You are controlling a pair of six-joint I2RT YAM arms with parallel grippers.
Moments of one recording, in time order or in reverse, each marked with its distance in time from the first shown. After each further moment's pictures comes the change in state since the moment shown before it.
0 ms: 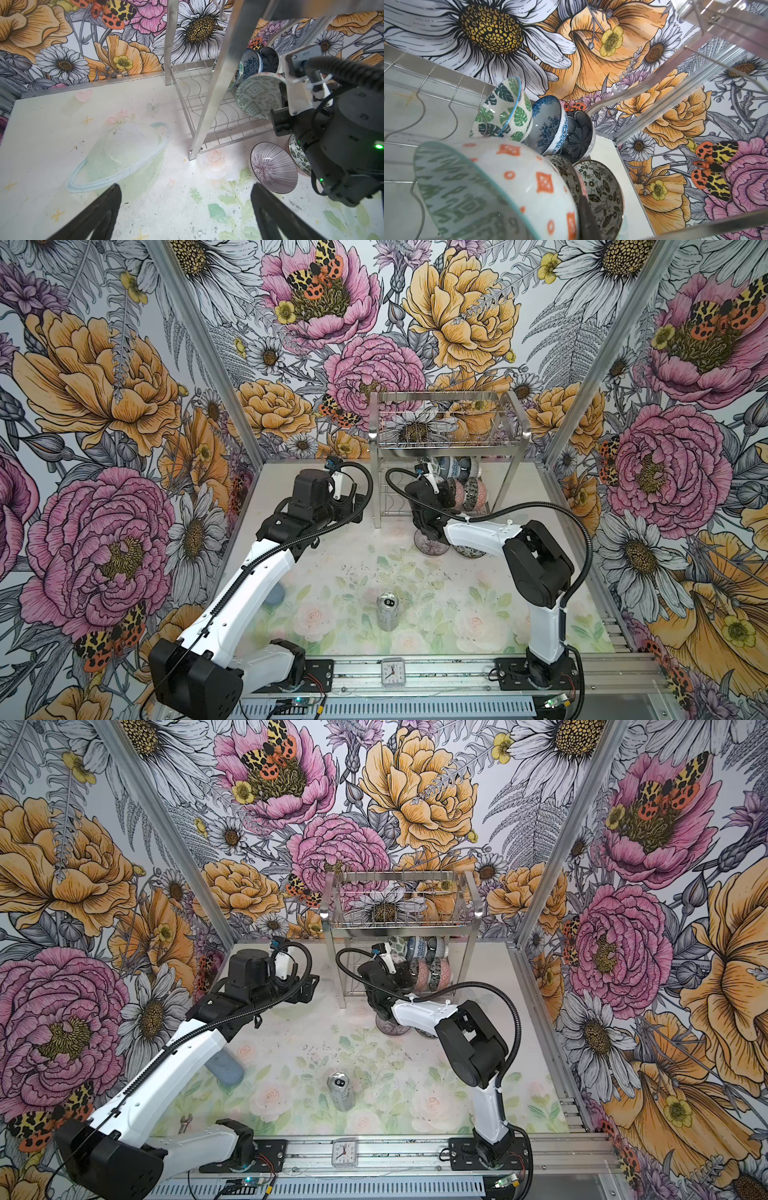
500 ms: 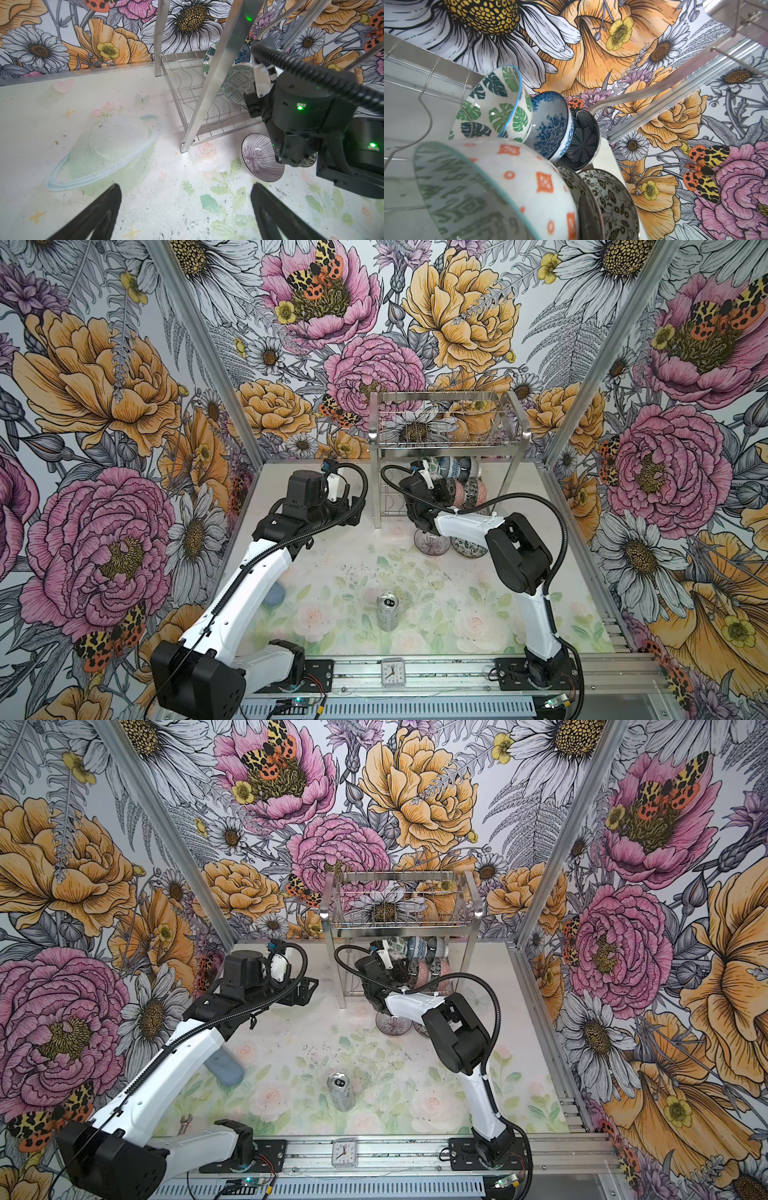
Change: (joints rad) left arm 0.048 0.000 -0.024 -0.004 0.124 -0.003; right arm -0.043 0.151 0.172 -0.048 0.052 -0.051
